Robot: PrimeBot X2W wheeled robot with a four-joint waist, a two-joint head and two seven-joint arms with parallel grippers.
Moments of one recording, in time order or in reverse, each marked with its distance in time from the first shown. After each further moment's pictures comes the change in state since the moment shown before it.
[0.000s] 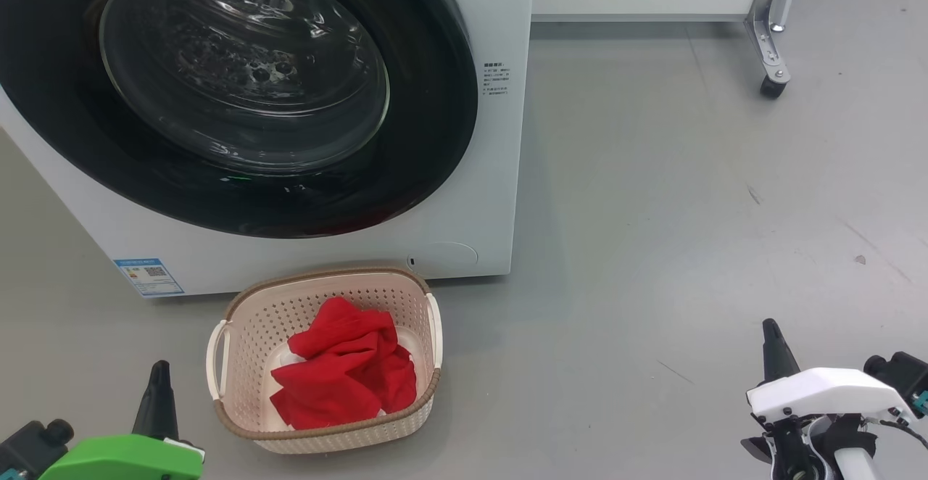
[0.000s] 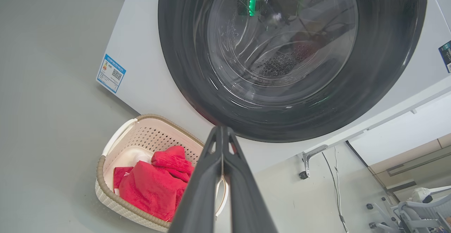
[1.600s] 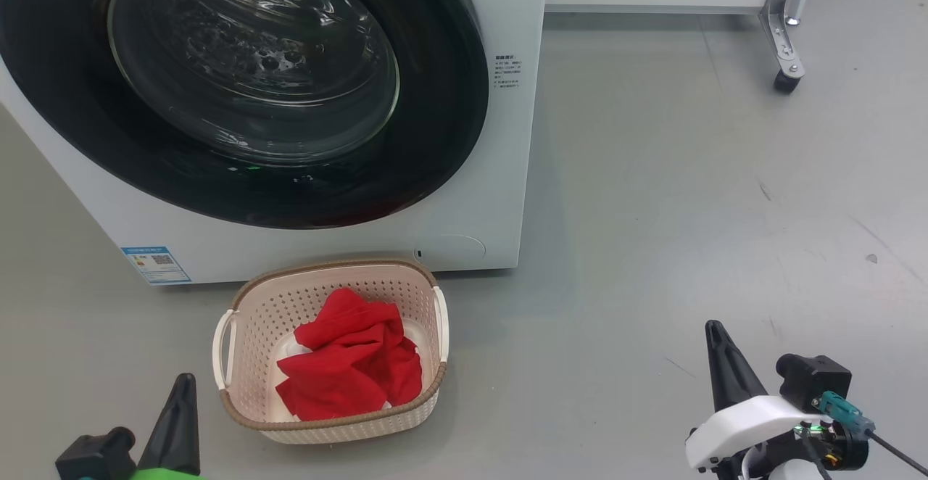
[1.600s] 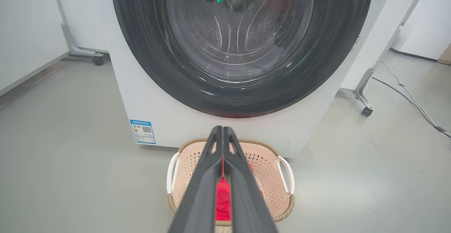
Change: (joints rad) left arm 0.065 0.001 -0.020 -0.006 0.639 0.000 -0.177; right arm 0.027 0.000 0.129 0.031 -0.615 -0.050 -0.173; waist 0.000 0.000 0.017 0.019
